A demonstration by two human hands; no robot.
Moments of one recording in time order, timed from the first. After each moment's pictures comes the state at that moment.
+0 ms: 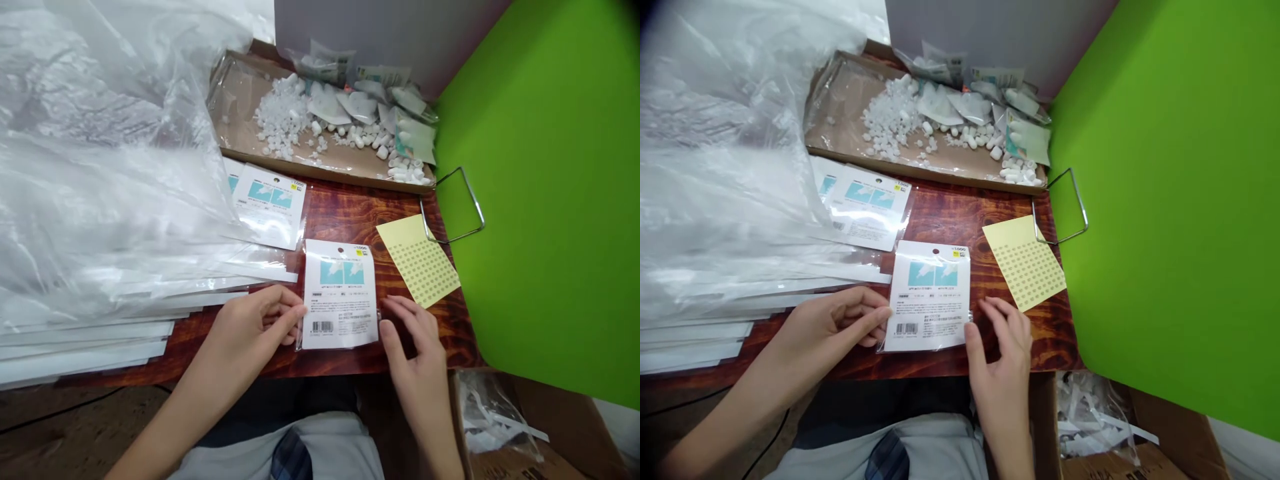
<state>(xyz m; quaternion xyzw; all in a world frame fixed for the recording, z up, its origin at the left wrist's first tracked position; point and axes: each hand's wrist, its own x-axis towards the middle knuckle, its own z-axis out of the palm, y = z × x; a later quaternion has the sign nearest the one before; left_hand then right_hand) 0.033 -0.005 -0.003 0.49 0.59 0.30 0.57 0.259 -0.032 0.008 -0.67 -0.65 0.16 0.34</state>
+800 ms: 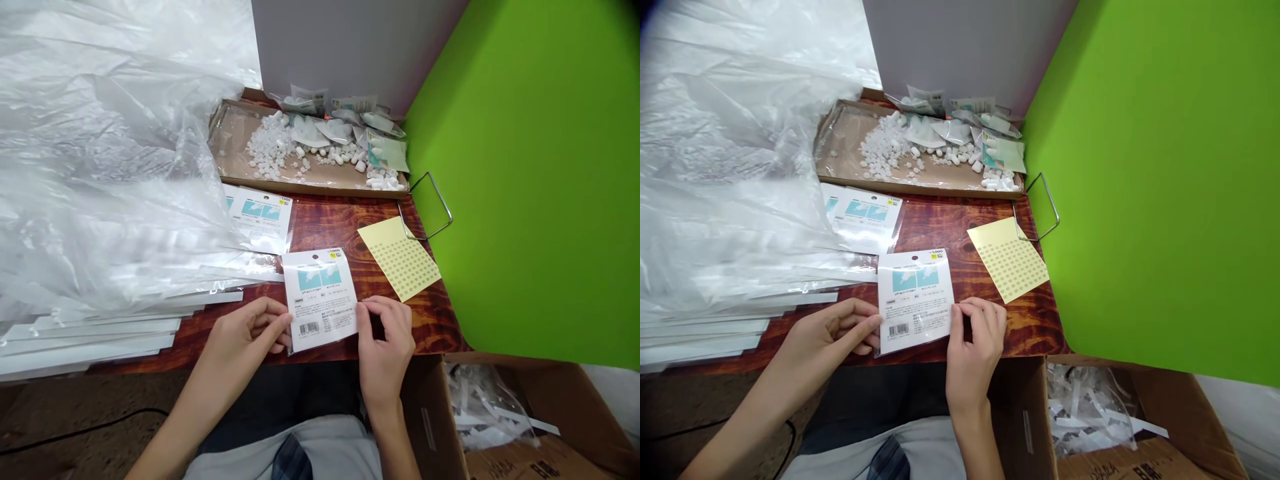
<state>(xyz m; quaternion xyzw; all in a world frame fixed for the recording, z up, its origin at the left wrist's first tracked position) 0.039 -0.026 -0.005 0.46 0.60 0.32 0.57 0.233 -0.031 -0.014 -0.63 -0.61 0.06 0.49</state>
